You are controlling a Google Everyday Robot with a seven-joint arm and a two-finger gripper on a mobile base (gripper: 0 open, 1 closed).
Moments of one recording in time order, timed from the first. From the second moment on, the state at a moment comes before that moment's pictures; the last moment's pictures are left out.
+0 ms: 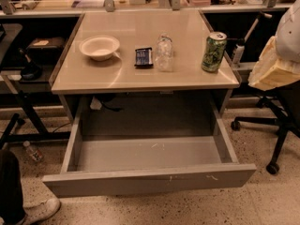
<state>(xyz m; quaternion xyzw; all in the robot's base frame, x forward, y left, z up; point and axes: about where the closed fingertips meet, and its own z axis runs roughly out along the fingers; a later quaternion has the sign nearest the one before) 0.438 -0.217 0.976 -0.60 0.78 -0.03 0.16</state>
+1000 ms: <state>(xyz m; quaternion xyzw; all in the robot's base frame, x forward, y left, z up) 0.430 -0.230 0.964 -0.58 0.80 -0.06 0.14</state>
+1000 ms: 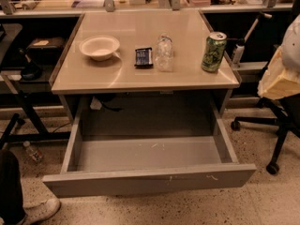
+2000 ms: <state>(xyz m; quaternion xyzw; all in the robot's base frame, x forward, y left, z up) 0.358 -0.259 0.838 -0.53 0.84 -0.02 0.02</state>
